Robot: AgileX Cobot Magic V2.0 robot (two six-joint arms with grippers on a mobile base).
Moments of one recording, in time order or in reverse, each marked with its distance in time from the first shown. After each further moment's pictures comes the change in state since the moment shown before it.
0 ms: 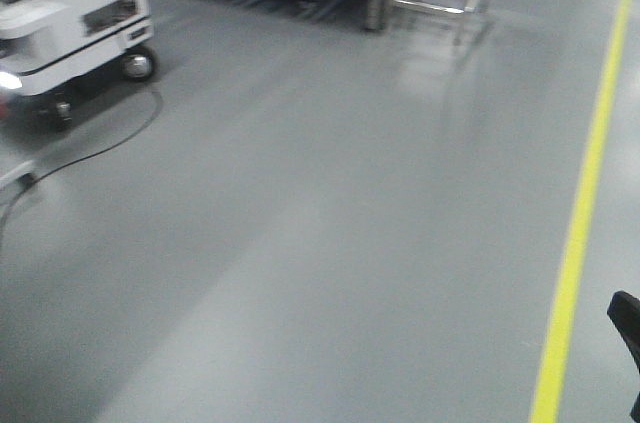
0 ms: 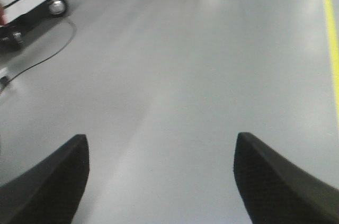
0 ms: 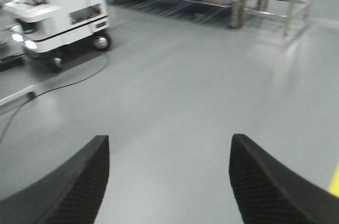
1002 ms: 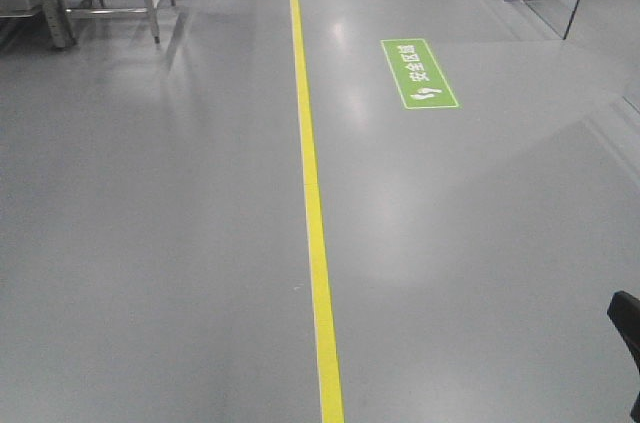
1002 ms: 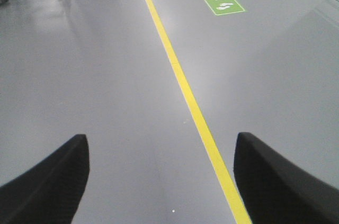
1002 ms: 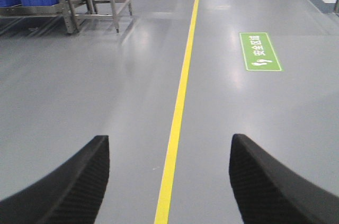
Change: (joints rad) left arm 0.000 0.000 0.000 0.000 0.000 0.000; right arm 0.000 0.000 0.000 0.000 0.001 0.000
